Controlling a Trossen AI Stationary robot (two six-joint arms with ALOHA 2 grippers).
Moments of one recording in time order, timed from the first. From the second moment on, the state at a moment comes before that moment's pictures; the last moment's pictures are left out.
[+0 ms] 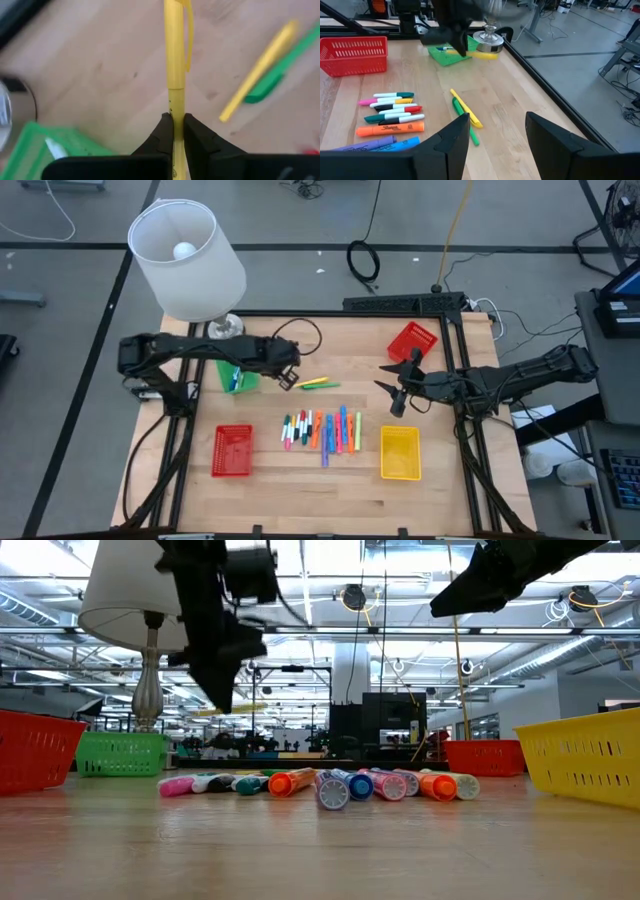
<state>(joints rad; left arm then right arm) 0.19 1.58 1.13 -0.86 -0.32 -0.59 0.20 0.90 0.64 -0.16 0.57 0.12</state>
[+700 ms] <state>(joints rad) 0.00 1.48 1.13 0.02 0.04 0.08 0.20 0.96 0.64 -0.04 0.56 0.08</state>
